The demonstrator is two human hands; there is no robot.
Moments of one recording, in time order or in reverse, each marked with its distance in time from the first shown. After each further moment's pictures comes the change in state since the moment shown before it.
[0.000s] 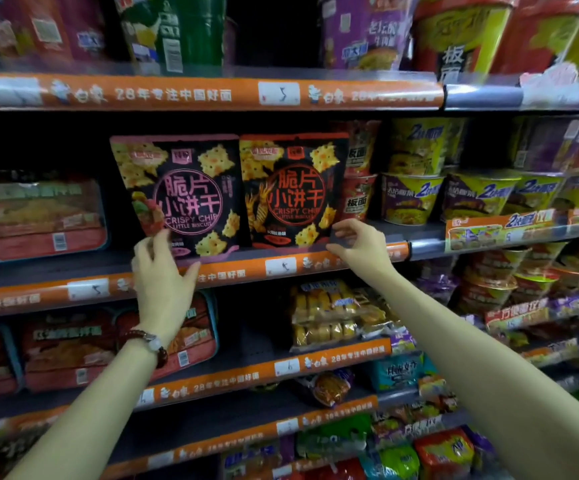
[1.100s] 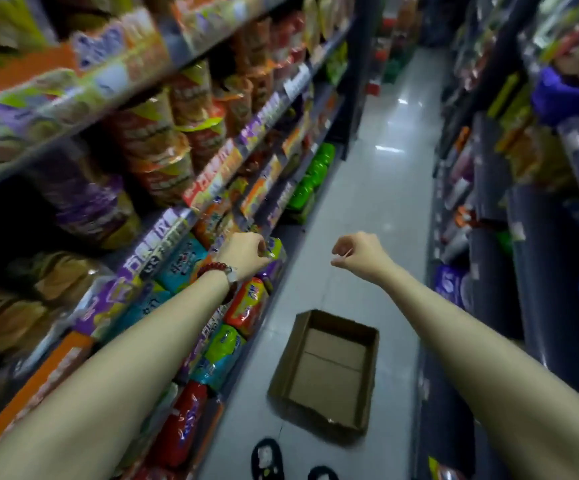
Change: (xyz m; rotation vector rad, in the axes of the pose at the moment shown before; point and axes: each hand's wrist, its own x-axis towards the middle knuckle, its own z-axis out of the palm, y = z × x) left_hand -0.282 0.390 0.394 -0.126 -1.384 0.951; right_hand -0.288 0.339 -0.264 -0.372 -0.028 1.106
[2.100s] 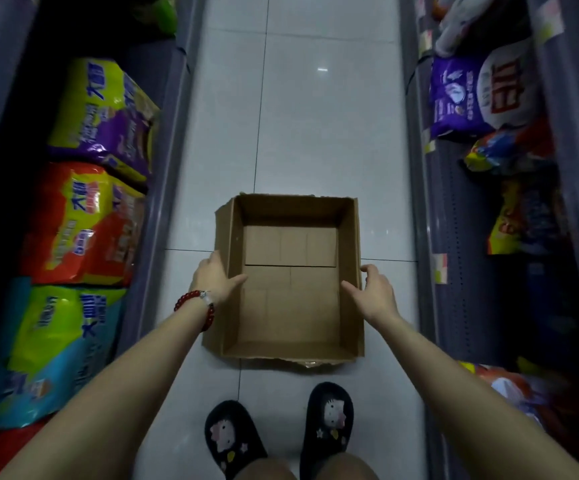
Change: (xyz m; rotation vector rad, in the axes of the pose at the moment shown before) left_hand 0.151 -0.119 0.609 -0.130 -0.491 -0.303; right_hand 0.031 0.430 0.454 0.320 0.008 0.933
